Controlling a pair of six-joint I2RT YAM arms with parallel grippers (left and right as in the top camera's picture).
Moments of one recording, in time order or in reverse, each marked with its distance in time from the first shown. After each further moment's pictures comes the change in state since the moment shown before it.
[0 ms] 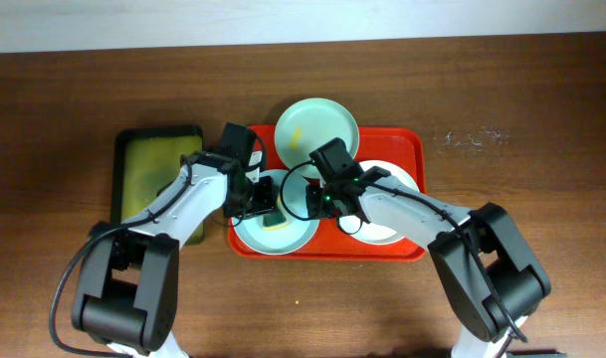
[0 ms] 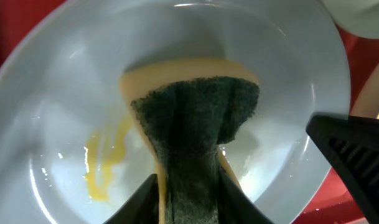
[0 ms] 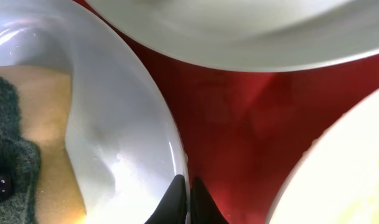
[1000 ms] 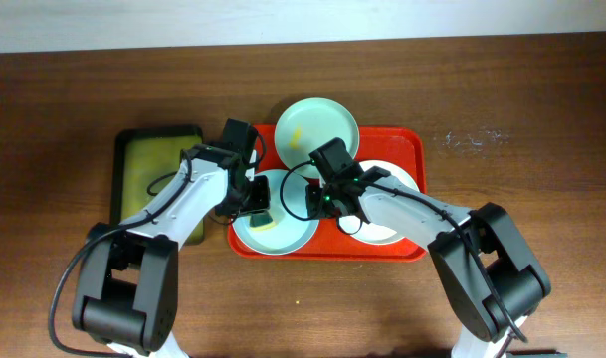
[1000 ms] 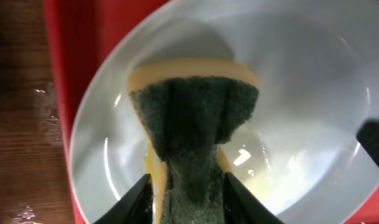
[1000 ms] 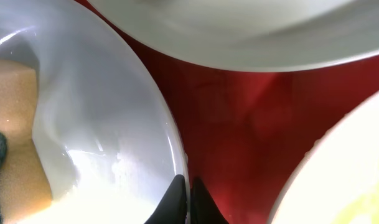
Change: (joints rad) left arm -0.007 0.000 0.052 -0.106 -0.151 0.010; right arm 0.000 0.000 0.000 0.001 -0.003 -0.001
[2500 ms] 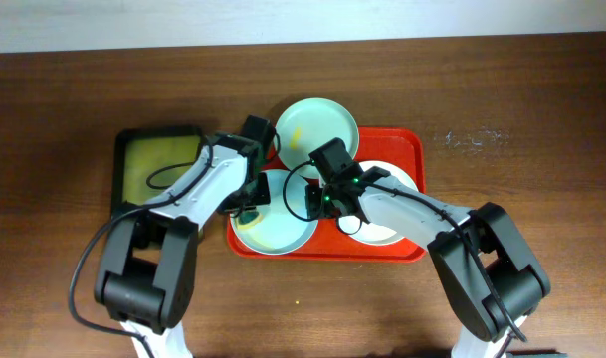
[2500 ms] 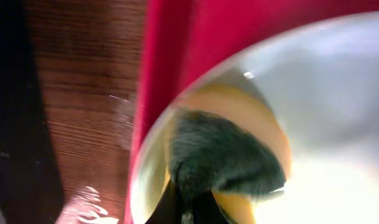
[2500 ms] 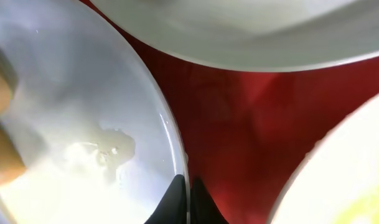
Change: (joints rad) left arm -0.056 0.116 0.134 -0.143 -0.263 -0.132; right arm 0.000 0.001 0.000 0.003 -0.005 0.001
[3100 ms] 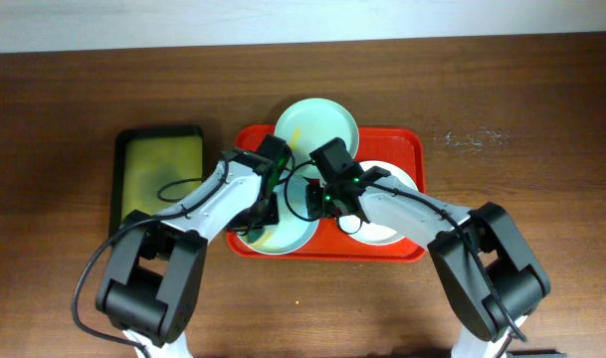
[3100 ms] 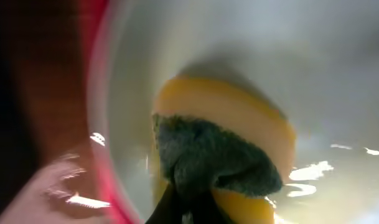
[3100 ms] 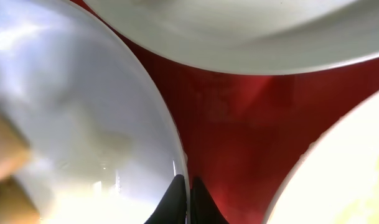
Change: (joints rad) left arm -0.077 -0.042 -0.096 -0.035 -0.046 -0.050; right arm -0.002 0.001 0.000 0.001 0.005 -0.001
